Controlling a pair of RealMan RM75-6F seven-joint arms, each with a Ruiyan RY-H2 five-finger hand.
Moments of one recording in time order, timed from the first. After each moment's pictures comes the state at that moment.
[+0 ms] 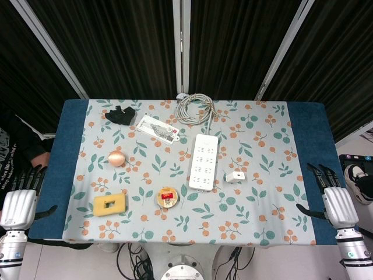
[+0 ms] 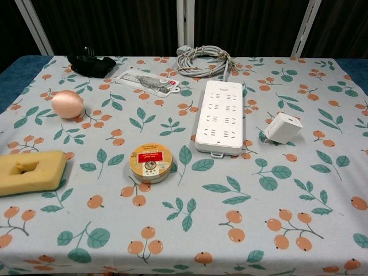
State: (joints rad) left arm -0.09 -1.22 -0.06 -1.59 1.45 1.49 0.15; right arm 0.11 -1.12 0.04 -1.64 -1.54 1.44 0.22
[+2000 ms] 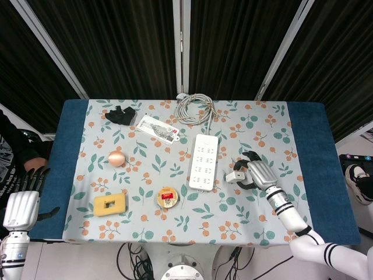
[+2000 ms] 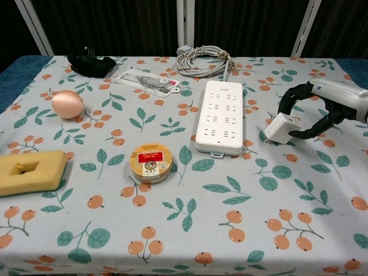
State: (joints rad) left arm -0.09 -1.23 -0.05 -1.58 1.45 1.49 0.14; right arm 0.54 -1.55 0.13 -1.25 -1.40 0.95 0.22
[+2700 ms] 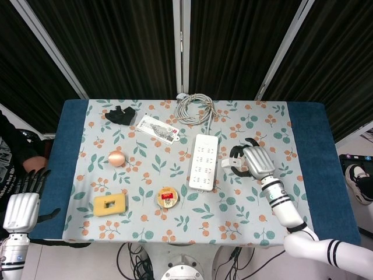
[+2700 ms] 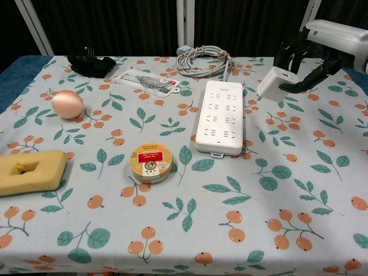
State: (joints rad) left arm -0.08 -1.24 -0.04 -1.55 1.48 1.51 0.11; right arm 0.61 -1.42 0.27 -1.61 -1.12 0.99 -0.19
